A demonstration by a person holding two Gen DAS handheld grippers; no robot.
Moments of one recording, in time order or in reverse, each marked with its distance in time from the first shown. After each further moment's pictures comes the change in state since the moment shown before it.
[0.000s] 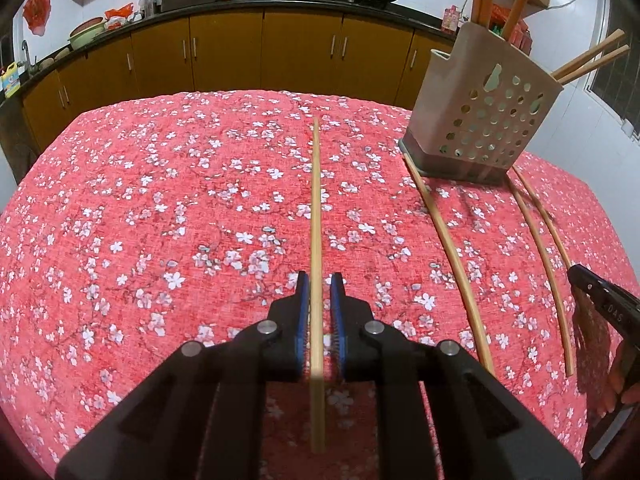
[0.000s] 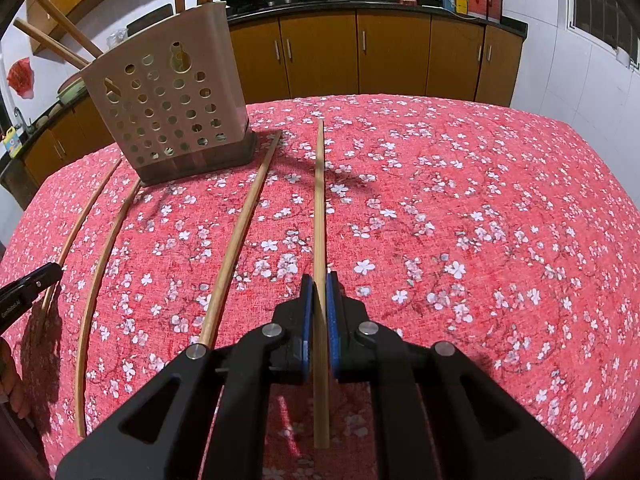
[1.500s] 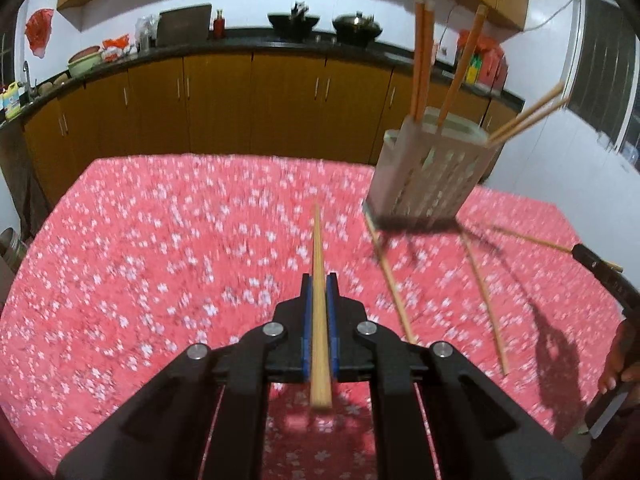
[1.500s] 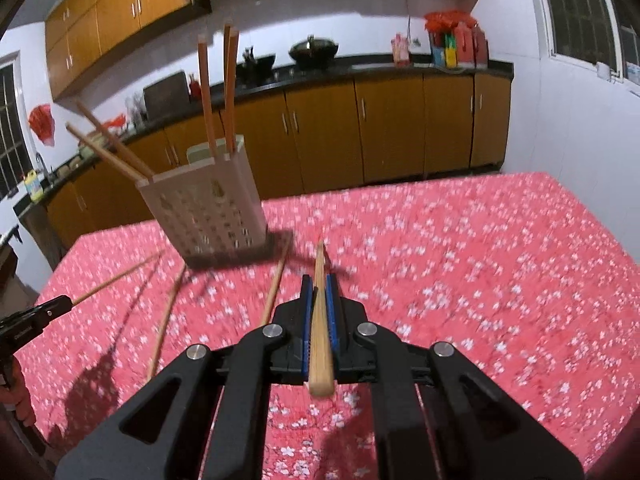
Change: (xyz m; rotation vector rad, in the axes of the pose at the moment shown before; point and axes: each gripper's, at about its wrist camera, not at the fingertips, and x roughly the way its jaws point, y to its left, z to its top) left arm -0.093 -0.006 0.022 0.022 -0.137 -0.050; right arm -0.105 -0.016 0.028 0.050 -0.262 0.053
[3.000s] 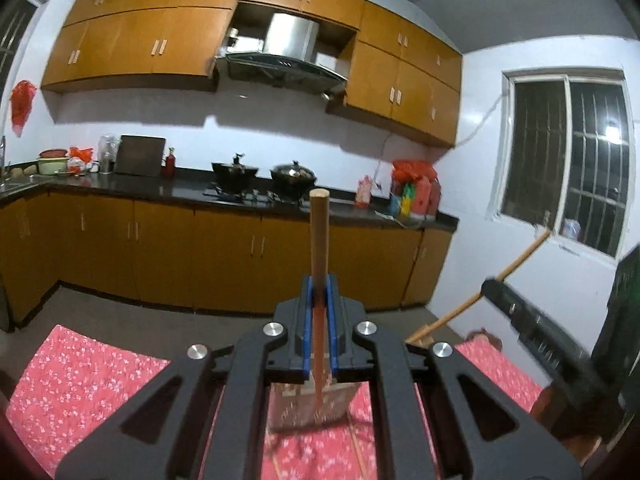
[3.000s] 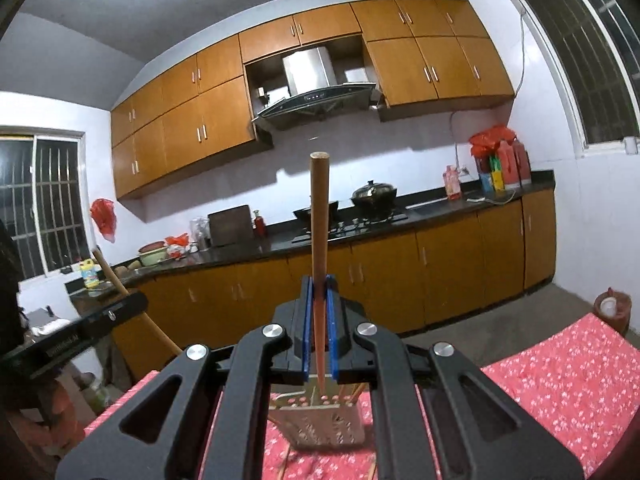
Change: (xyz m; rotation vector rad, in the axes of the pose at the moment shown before) left arm -0.109 -0.086 0.154 0.032 -0.498 -0.199; right arm -0.071 0.062 0.132 -0.017 -0.466 0.210
